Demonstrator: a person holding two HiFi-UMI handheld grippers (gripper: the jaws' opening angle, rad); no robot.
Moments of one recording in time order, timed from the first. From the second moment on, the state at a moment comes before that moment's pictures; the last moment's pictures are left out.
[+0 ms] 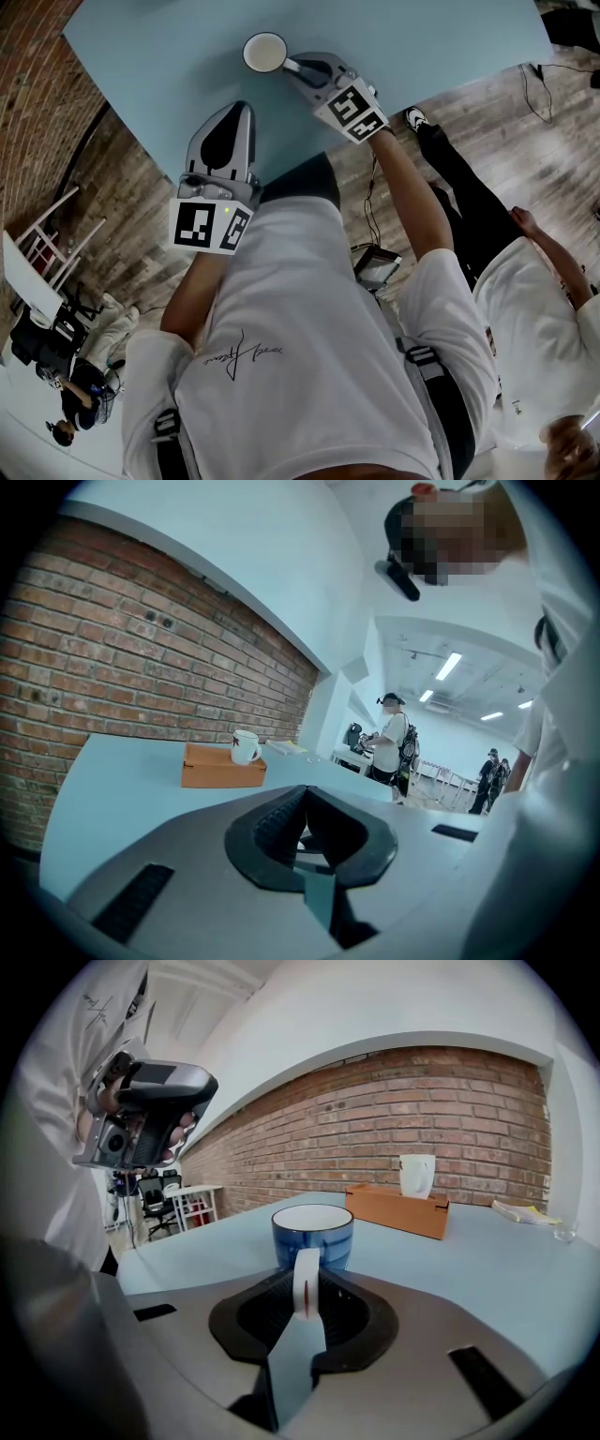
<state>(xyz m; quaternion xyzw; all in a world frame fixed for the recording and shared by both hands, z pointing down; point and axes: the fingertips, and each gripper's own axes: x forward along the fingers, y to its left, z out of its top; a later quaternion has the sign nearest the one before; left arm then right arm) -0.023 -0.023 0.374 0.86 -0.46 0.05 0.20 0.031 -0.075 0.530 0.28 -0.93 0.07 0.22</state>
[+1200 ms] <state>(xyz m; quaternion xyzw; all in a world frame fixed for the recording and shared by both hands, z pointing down) -0.055 -0.032 0.358 0.86 -0.46 0.00 0.20 0.030 -0.081 0.485 0.36 -0.91 0.09 0.19</state>
